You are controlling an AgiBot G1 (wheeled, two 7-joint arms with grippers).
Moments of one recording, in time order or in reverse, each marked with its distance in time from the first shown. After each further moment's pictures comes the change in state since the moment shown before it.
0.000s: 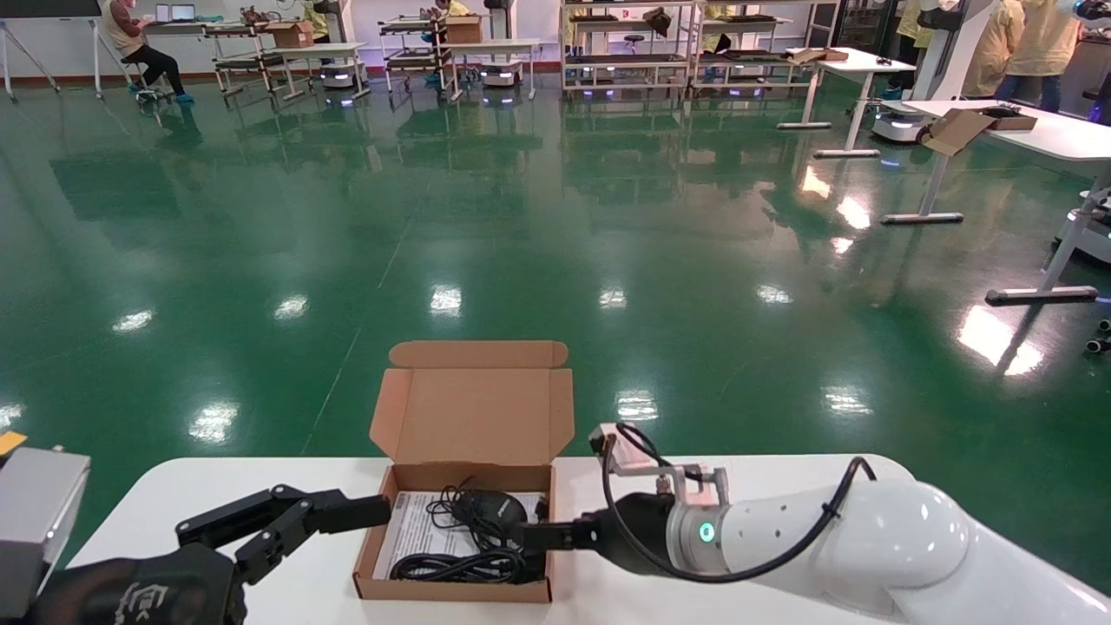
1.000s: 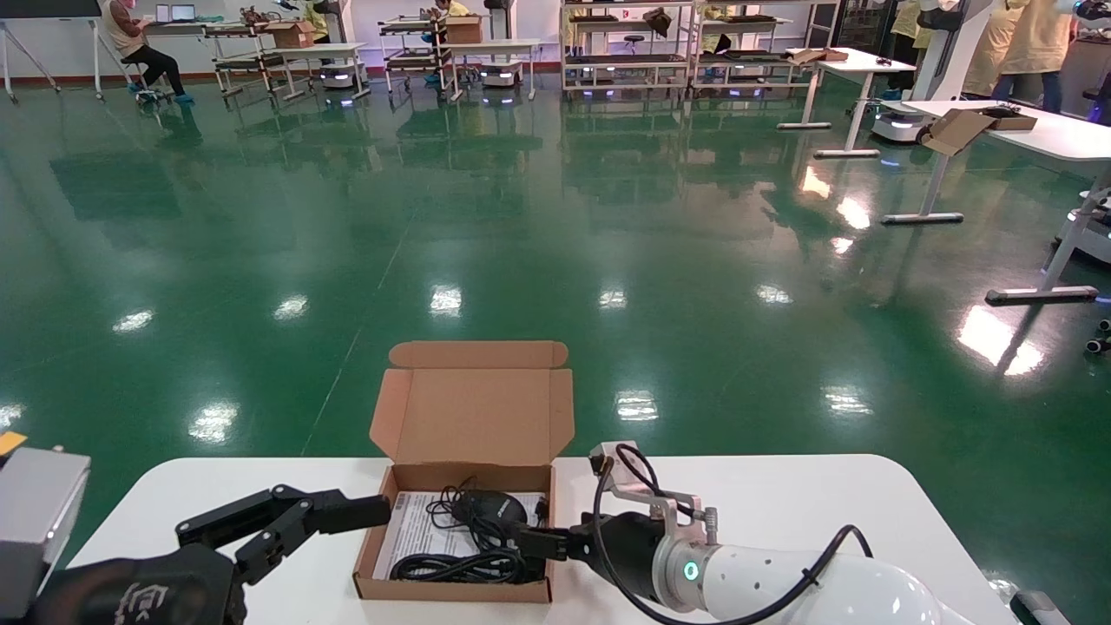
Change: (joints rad) left arm 0.000 0.000 0.000 0.000 0.000 0.000 0.000; right arm -0.097 0.001 -0.128 0.054 0.210 0.260 -0.109
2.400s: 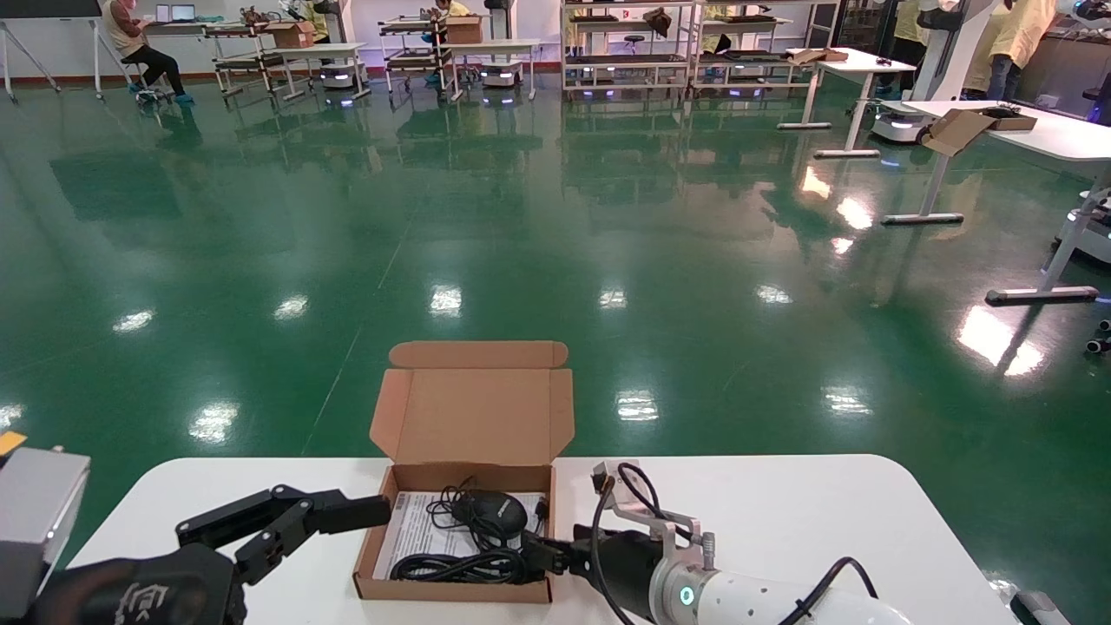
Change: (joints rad) left arm 0.000 0.000 0.000 0.000 0.000 0.000 0.000; right arm -0.035 0.001 -0.138 0.023 0.206 0.125 -0.090
